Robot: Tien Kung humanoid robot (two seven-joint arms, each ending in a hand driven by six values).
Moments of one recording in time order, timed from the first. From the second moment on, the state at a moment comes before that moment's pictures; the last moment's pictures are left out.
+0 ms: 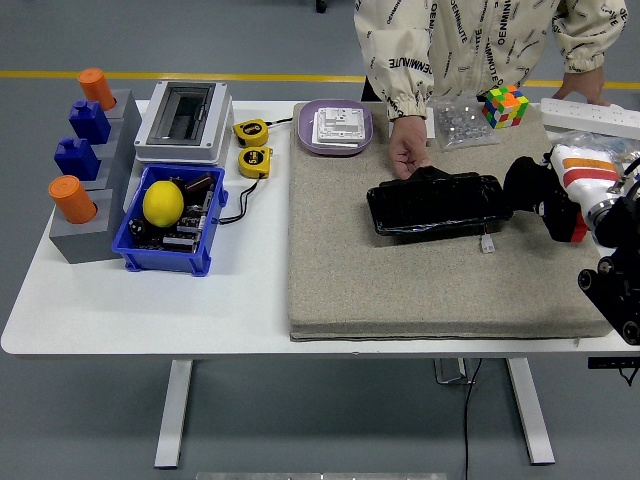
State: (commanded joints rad) left arm -0.03 0.23 -1.41 -0.23 1.19 0.05 0.22; right arm 0.70 -0.29 0.83 0.71 -2.03 -0.32 -0.10
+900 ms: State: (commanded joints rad) left arm -0.04 0.23 -1.40 -0.23 1.19 0.05 0.22; right arm 0.73 -0.16 0.75 0.79 -2.03 -0.33 -0.11
